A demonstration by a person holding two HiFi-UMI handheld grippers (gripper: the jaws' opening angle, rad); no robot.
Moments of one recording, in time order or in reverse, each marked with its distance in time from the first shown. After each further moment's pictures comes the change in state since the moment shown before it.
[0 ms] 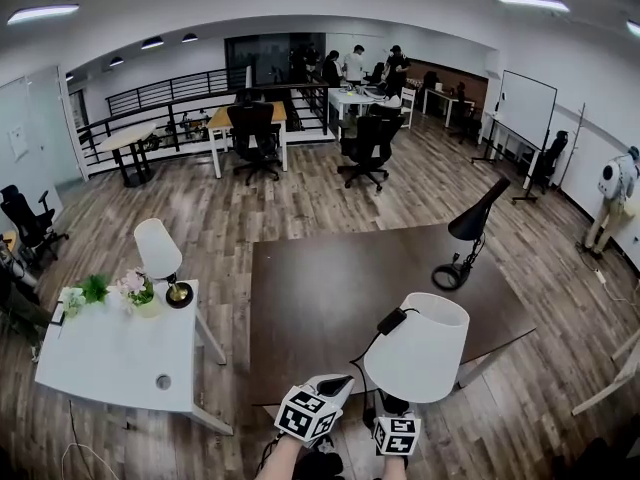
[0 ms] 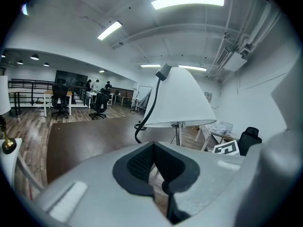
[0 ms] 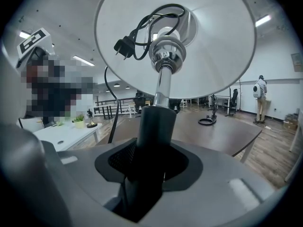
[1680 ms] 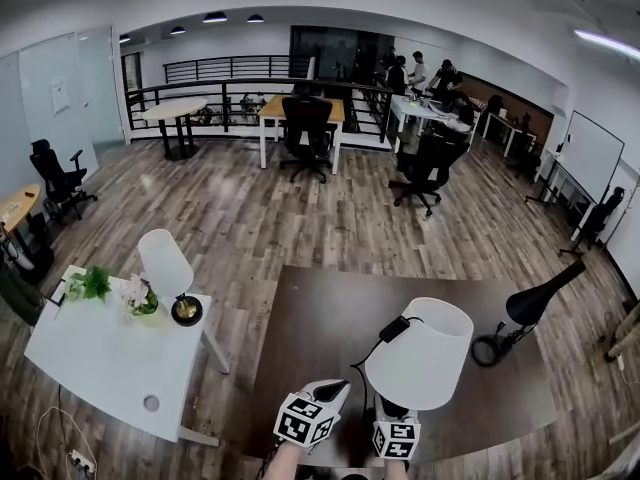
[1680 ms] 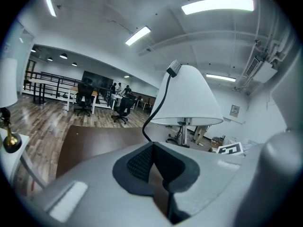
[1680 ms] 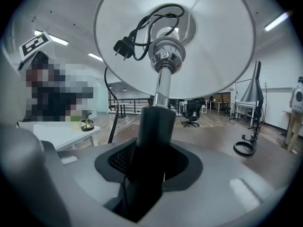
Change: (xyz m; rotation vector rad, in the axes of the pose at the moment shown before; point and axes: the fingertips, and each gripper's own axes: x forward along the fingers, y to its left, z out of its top) left arm 0.071 0.214 0.070 -0.179 -0.106 0.225; right arm 0.233 0.013 0.107 -0.148 -0.021 0.186
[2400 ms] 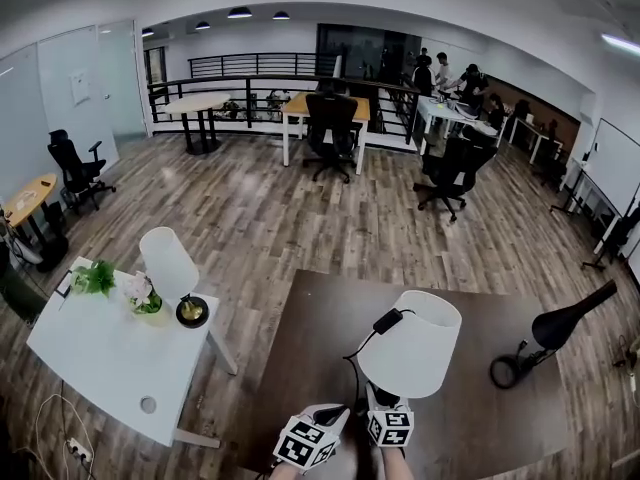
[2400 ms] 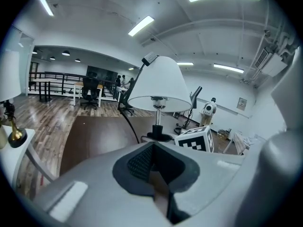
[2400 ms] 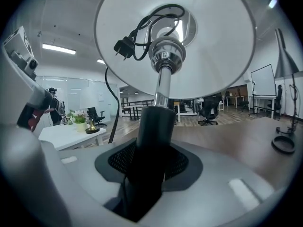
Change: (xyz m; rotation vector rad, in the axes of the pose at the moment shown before) left arm 0.021 0.031 -0.052 -0.006 0.111 0.068; right arm 0.126 0.022 -0.014 0.020 -0.021 0.195
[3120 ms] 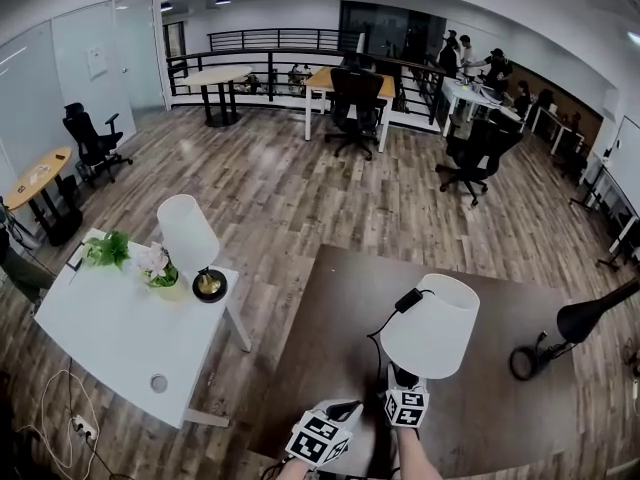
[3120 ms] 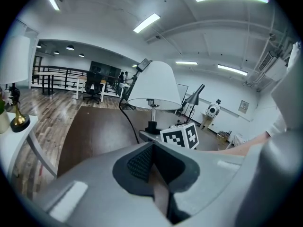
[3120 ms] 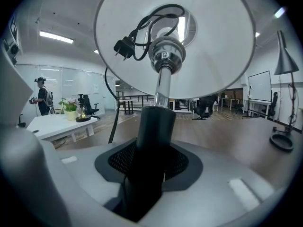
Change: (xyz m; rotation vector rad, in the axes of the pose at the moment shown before) left arm -0.006 0.011 -0.039 -0.059 0.021 0.009; right arm 0.038 -0.022 -0.039 -0.050 0.059 -0.083
